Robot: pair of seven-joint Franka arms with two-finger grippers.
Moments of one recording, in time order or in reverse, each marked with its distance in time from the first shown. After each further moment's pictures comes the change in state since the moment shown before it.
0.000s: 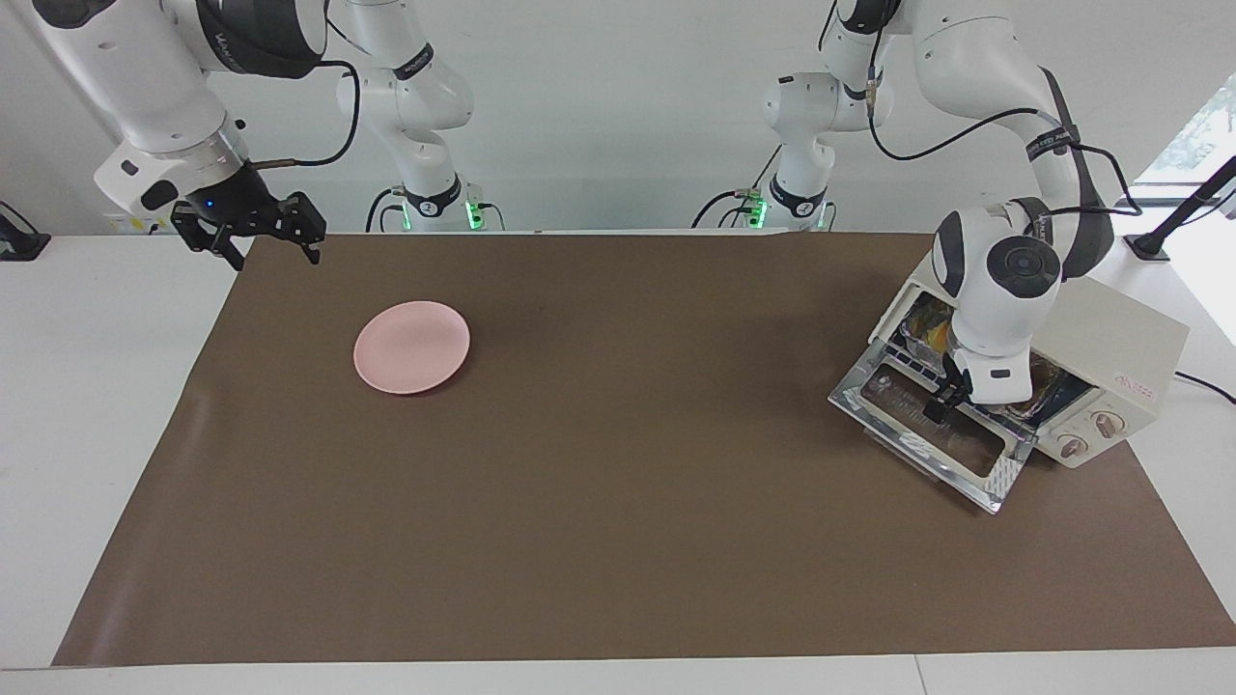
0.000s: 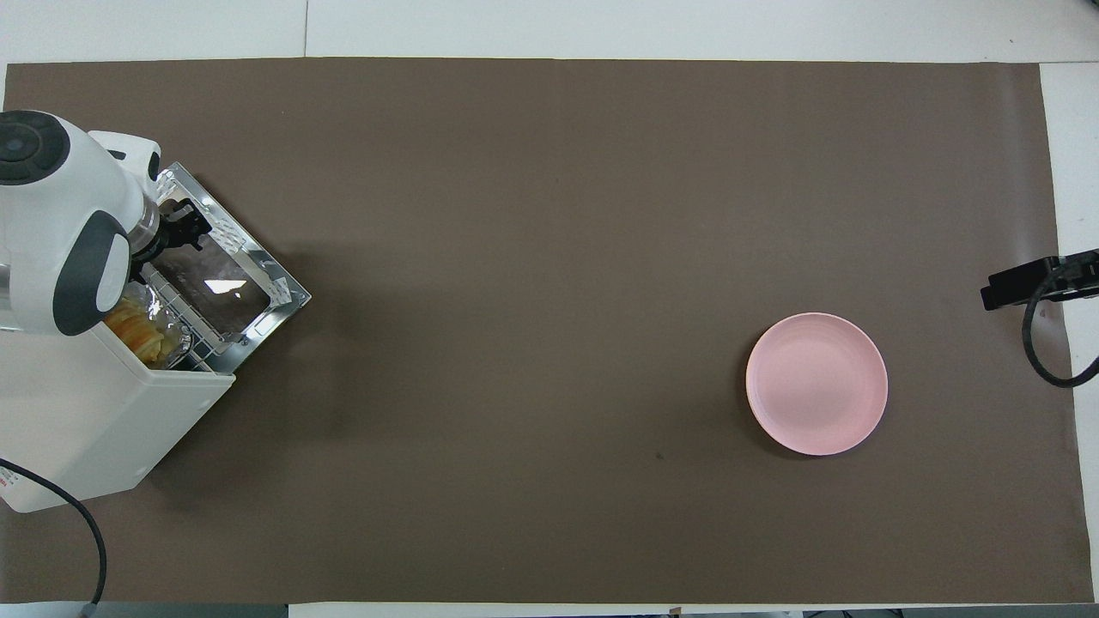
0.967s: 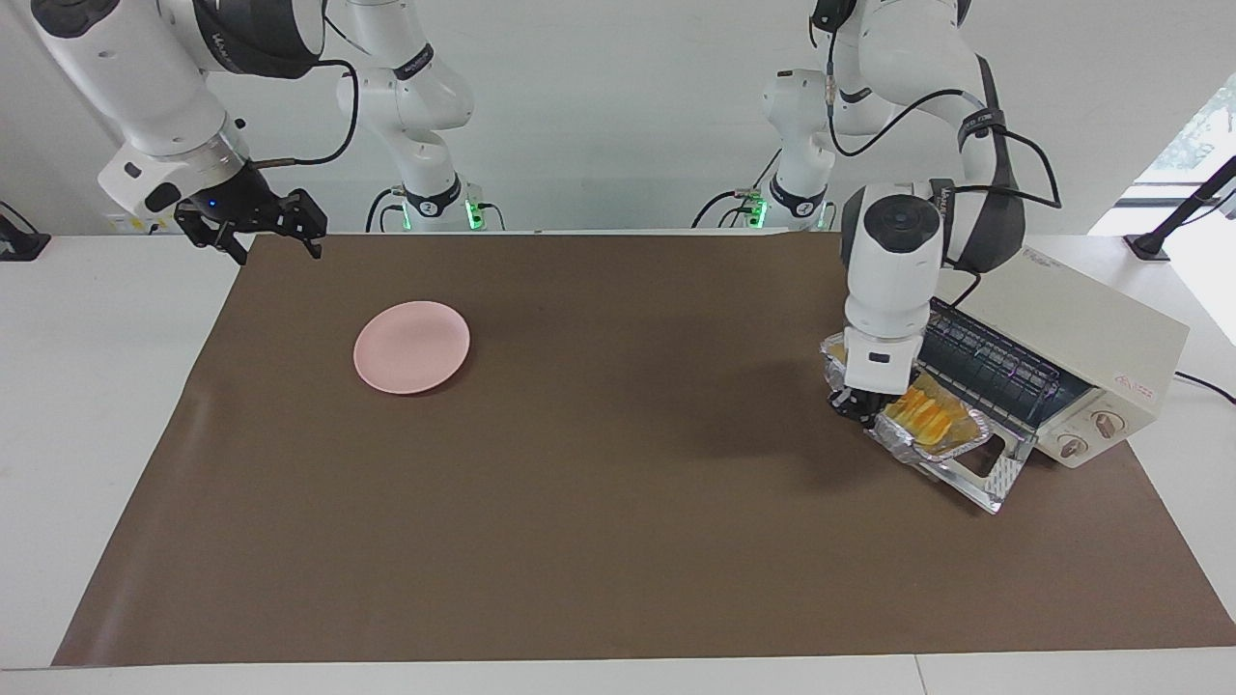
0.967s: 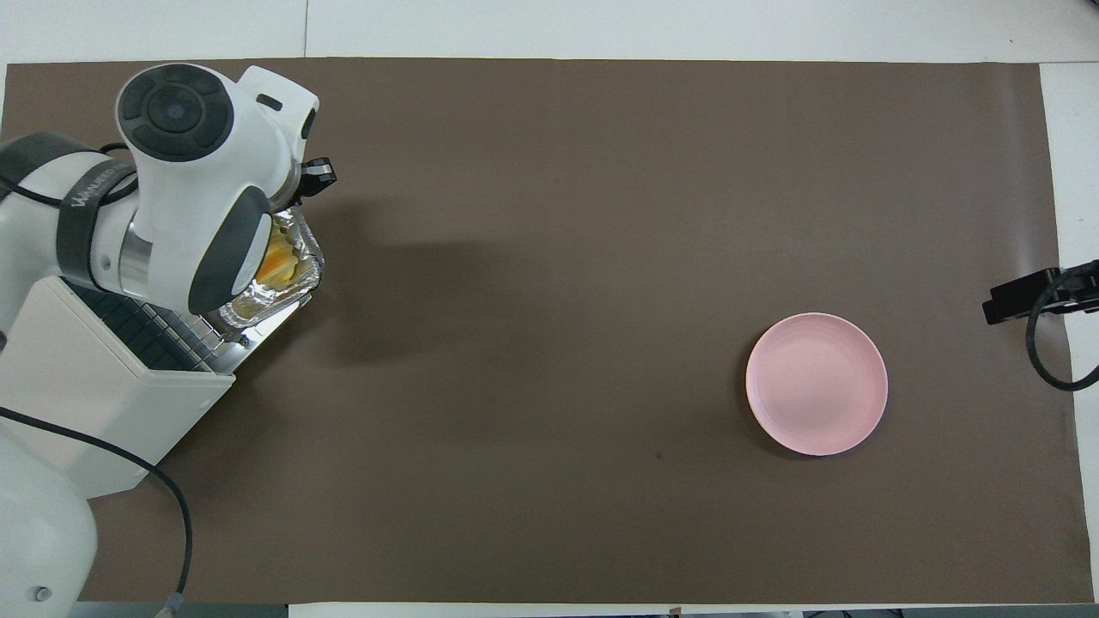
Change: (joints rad) left arm -0.273 0.057 -0.031 0.238 -0.056 -0.023 0.113; right arm -0.003 0.000 -0.004 0.000 0.000 -0.047 0.000
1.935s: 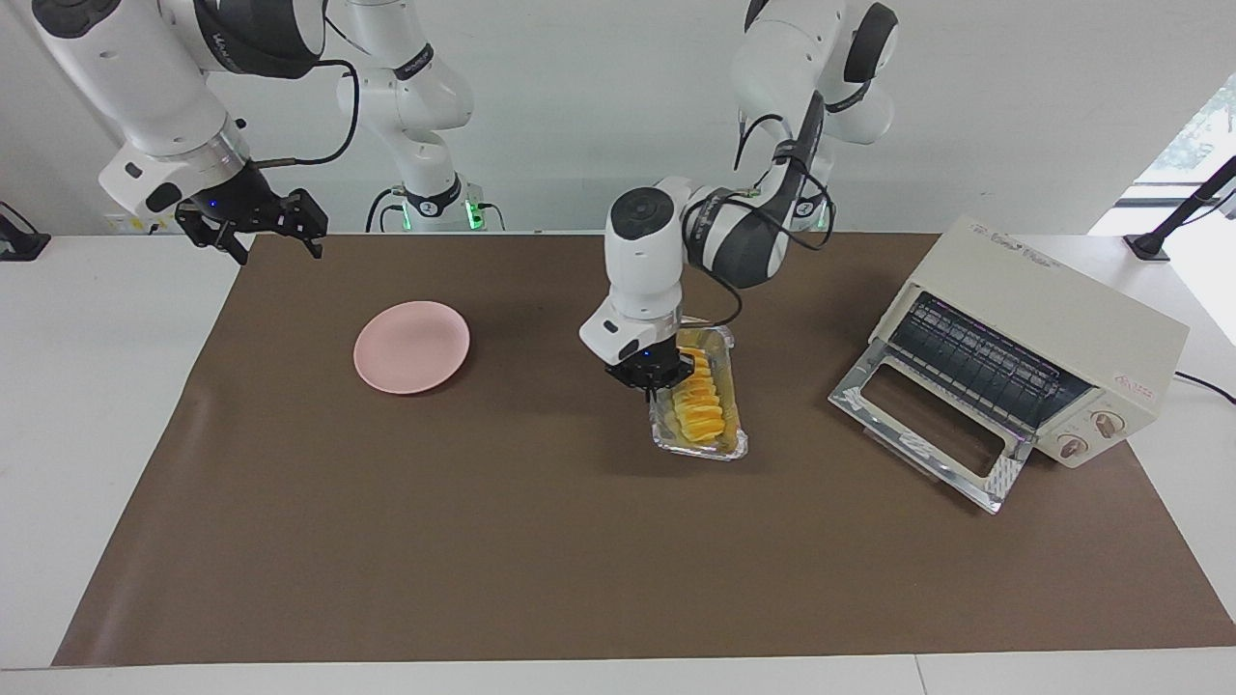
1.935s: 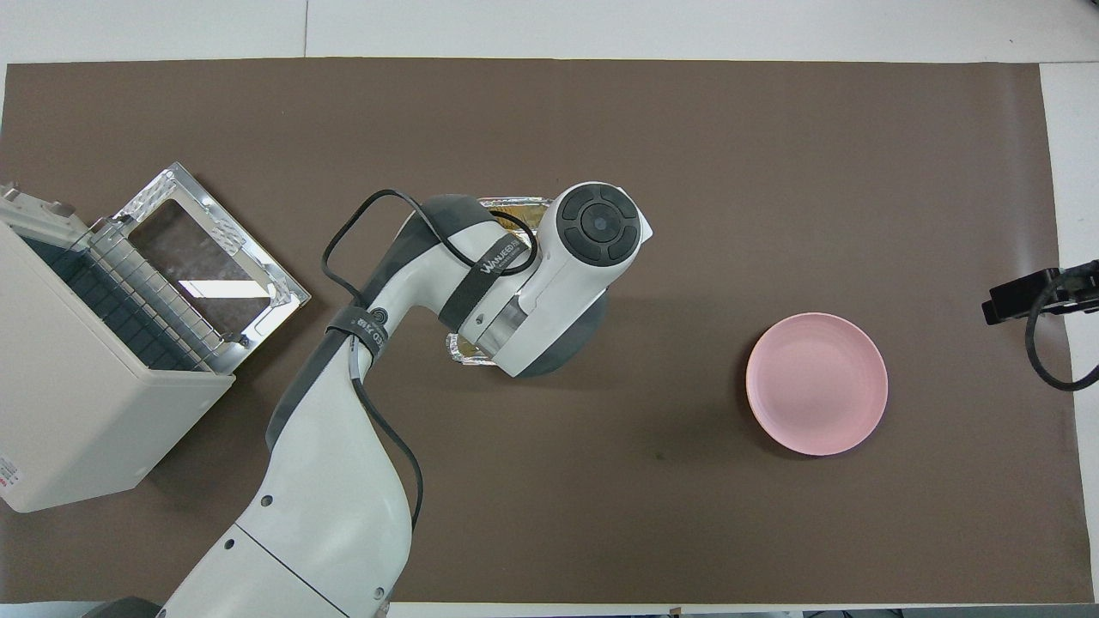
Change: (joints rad) left arm -0.401 0.294 -0.008 0.252 -0.117 -0.080 0.126; right arm 0.000 0.000 0.001 0.000 0.000 -0.001 0.000
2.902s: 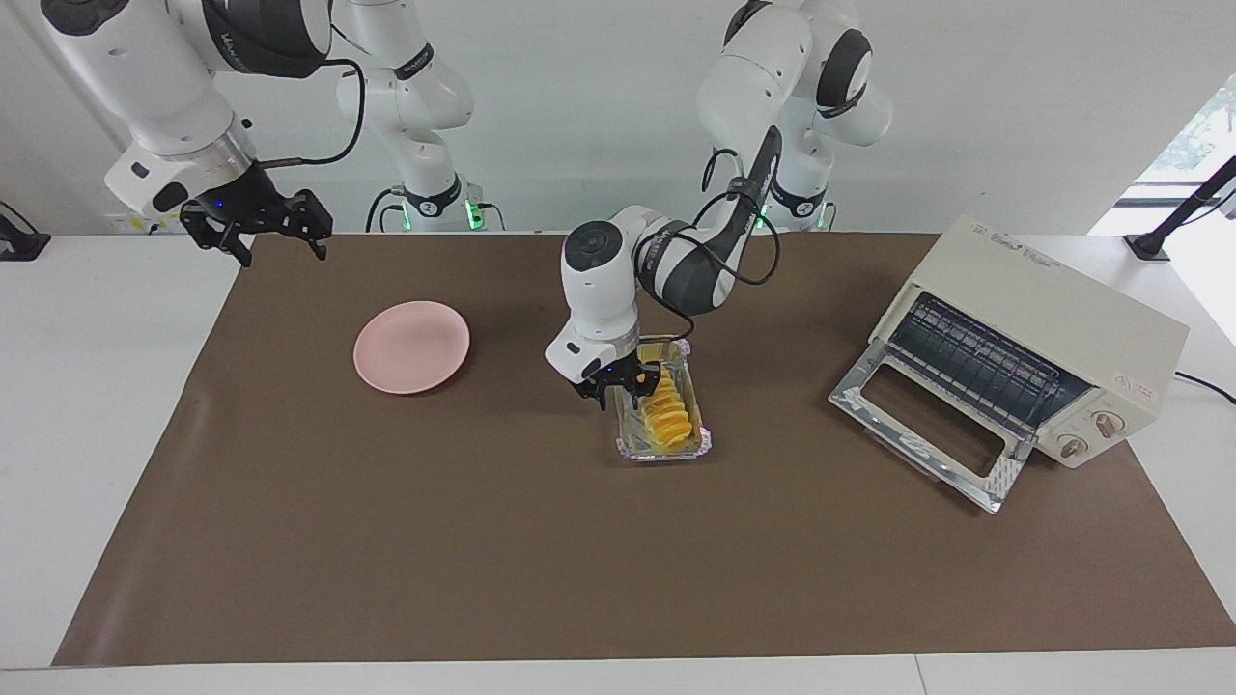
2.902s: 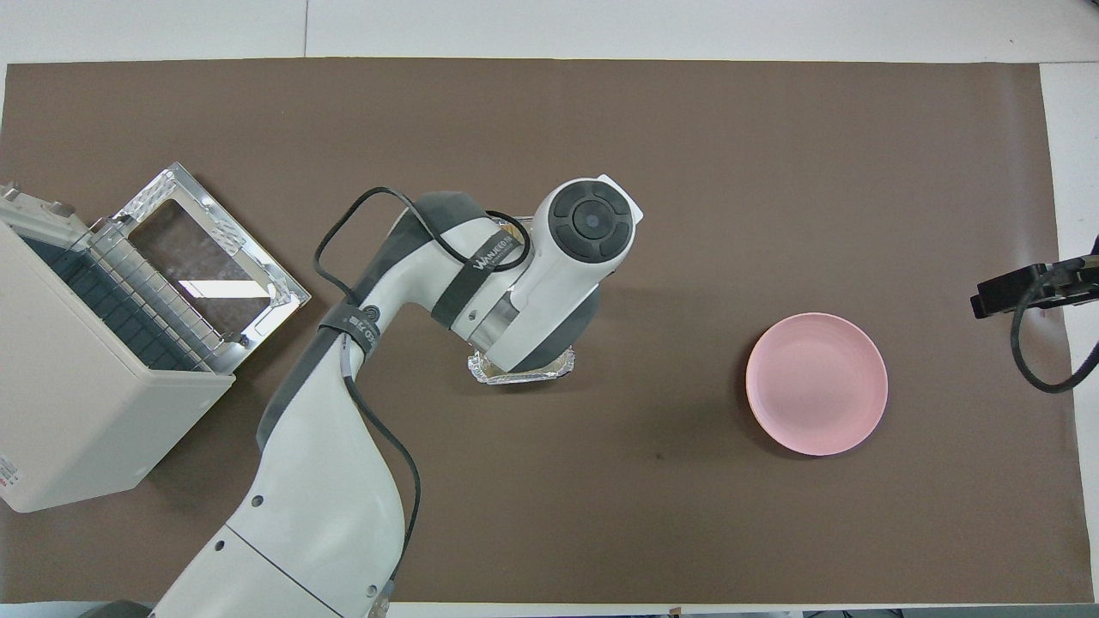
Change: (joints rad) left arm 0.009 -0.024 0.041 0.004 -0.001 0.021 -0.136; right arm 0.017 0.000 0.016 0.000 0.002 0.030 0.015
